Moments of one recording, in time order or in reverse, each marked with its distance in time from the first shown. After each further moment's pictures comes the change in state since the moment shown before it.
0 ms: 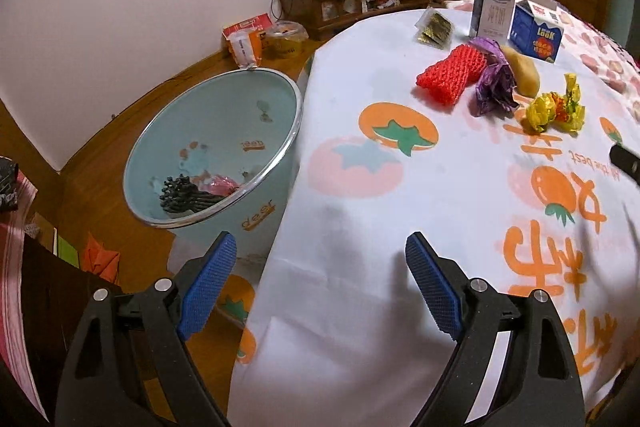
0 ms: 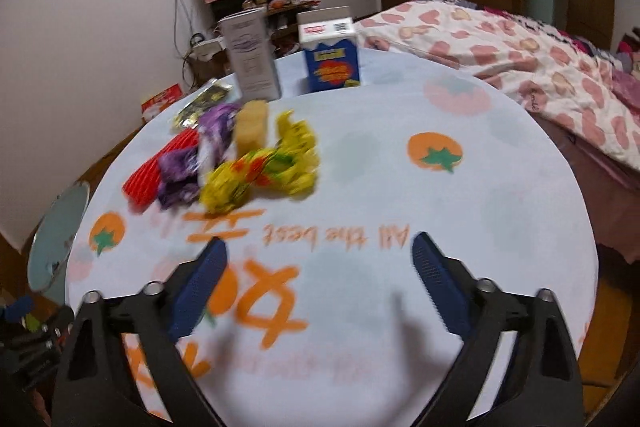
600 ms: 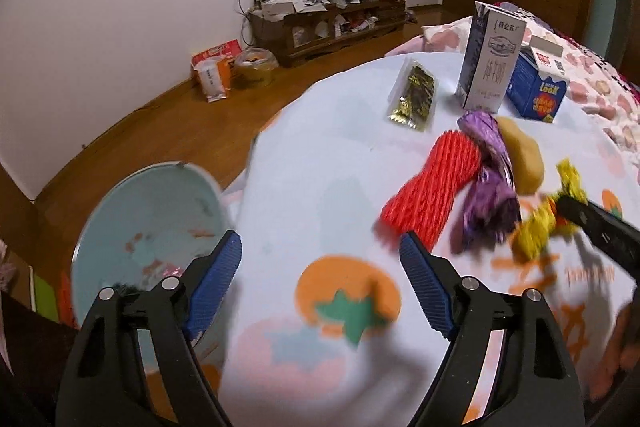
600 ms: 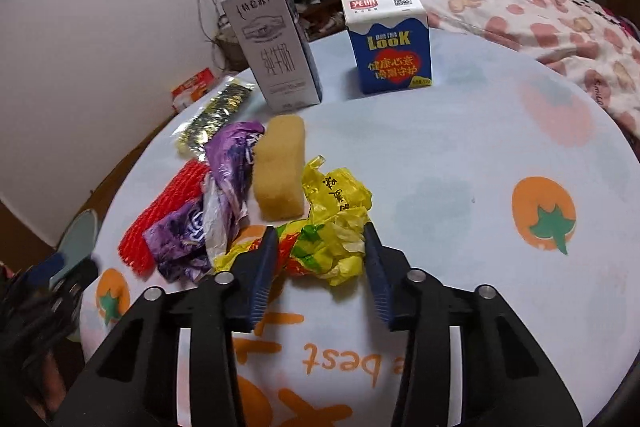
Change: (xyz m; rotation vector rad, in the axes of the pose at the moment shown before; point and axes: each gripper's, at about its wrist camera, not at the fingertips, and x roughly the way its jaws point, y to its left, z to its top) left arm 0.054 -0.037 0.106 0.026 -0.074 -0.102; right arm 0.078 0.018 0.051 0.011 0.106 0.174
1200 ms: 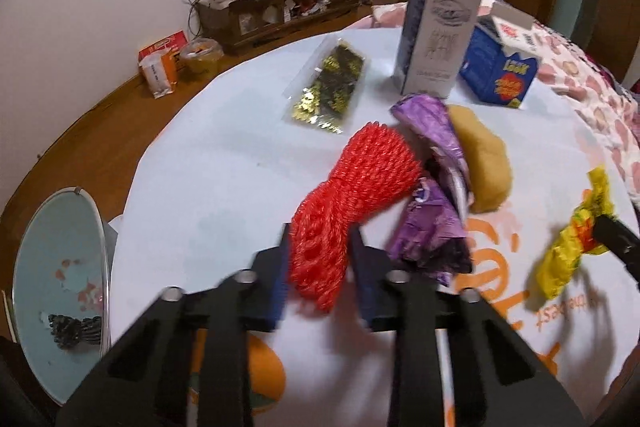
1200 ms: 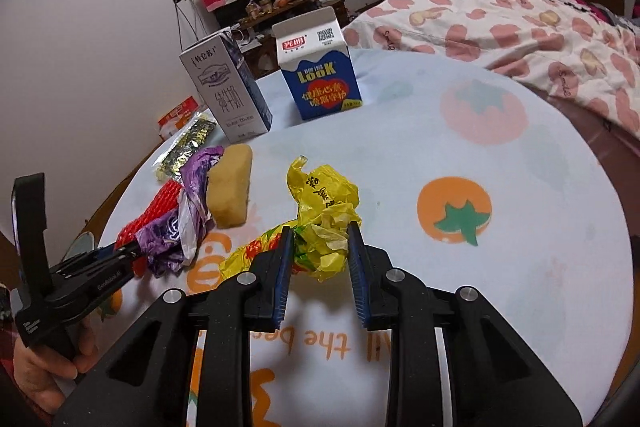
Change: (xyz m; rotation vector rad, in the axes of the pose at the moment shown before) left arm 0.039 -0.055 0.016 0.062 0.053 -0.161; right arm -0.045 -0.044 -0.007 0.070 -0.079 -0.043
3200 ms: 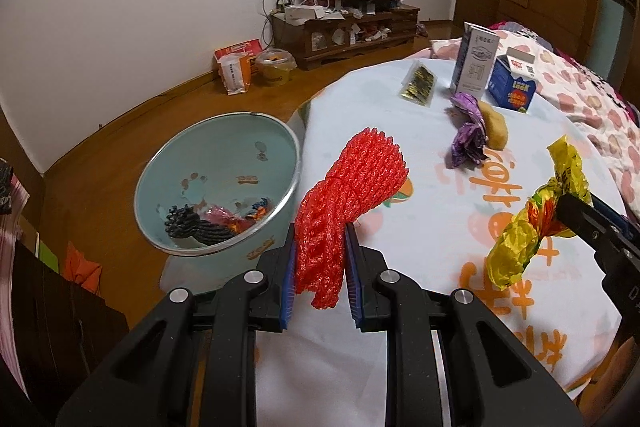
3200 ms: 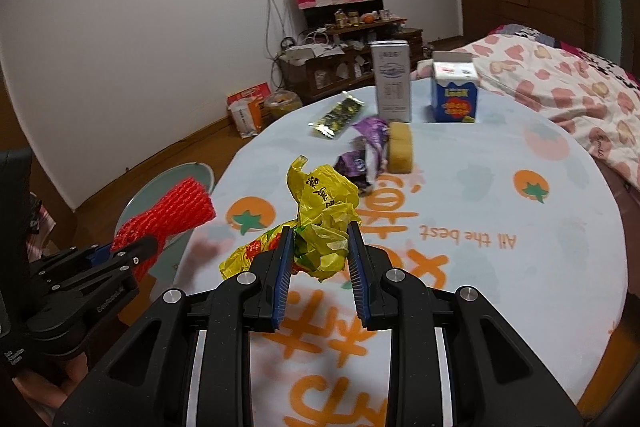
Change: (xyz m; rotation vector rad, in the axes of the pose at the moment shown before) left arm -0.161 0.071 -0.114 -0.134 -0.092 0.176; right arm -0.093 0.134 -0.079 -0.267 -0.052 0.139
